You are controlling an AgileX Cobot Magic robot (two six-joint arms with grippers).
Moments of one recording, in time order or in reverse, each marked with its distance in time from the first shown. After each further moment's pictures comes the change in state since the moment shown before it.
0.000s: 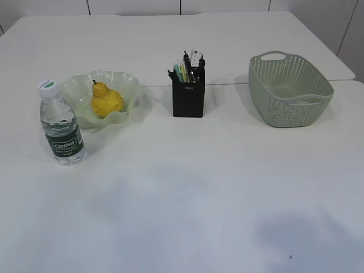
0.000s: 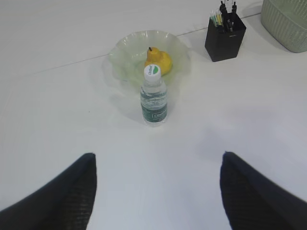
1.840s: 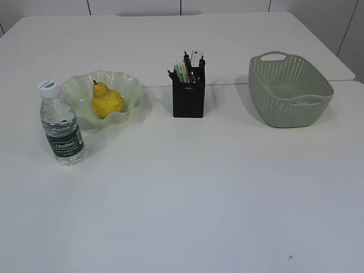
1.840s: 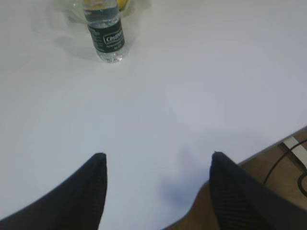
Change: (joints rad) left arm 0.000 -0.700 0.756 -0.136 -0.068 0.123; right arm 0.000 -0.534 0.415 0.188 0.091 -0.152
